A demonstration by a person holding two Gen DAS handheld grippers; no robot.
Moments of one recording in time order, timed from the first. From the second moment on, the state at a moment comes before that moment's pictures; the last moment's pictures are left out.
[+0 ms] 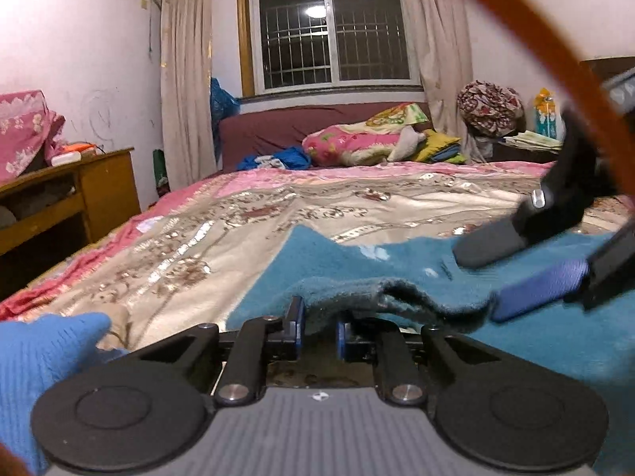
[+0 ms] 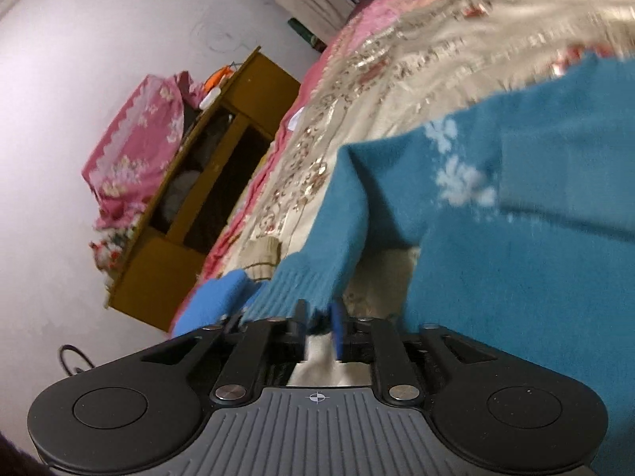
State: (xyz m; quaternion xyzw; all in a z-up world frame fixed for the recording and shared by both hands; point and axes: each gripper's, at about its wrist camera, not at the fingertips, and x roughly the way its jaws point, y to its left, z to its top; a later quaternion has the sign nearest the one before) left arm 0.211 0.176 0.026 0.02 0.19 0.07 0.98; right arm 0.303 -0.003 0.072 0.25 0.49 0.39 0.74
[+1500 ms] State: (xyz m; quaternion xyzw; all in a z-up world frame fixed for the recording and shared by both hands) left arm 0.243 0.143 -0.002 0.15 0.22 0.08 0.96; right arm 0.310 -0.056 0.064 0.38 0.42 0.30 0.76
